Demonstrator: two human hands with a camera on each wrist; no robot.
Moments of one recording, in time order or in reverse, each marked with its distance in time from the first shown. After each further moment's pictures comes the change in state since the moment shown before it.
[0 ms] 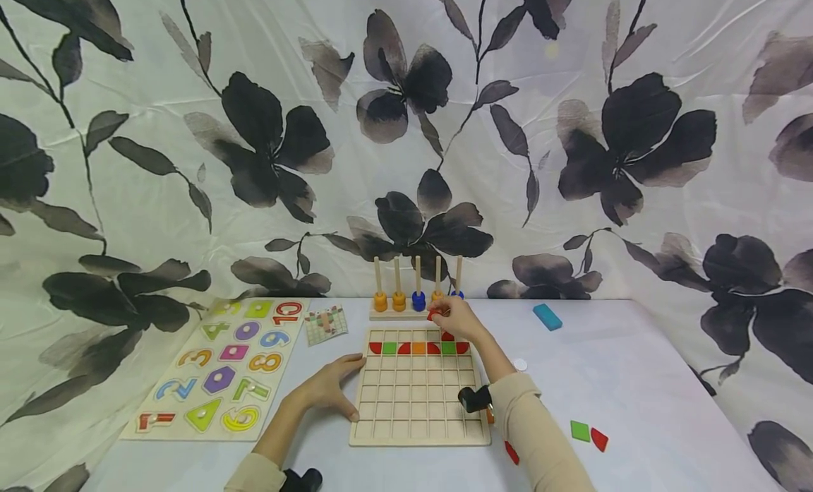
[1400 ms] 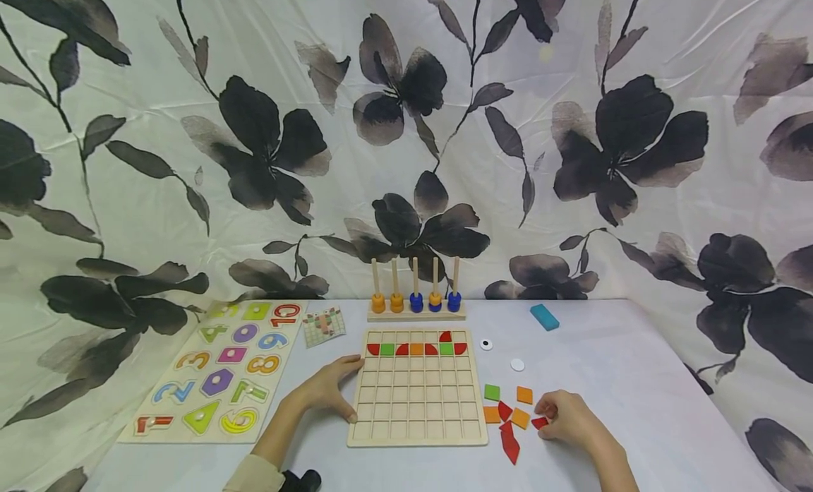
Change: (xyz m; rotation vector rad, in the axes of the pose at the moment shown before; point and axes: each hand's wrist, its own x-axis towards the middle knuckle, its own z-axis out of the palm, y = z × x) left_hand 0.002 -0.001 0.001 0.007 0.000 -0.028; right_hand -0.194 0.026 -0.055 -0.353 -0.028 0.453
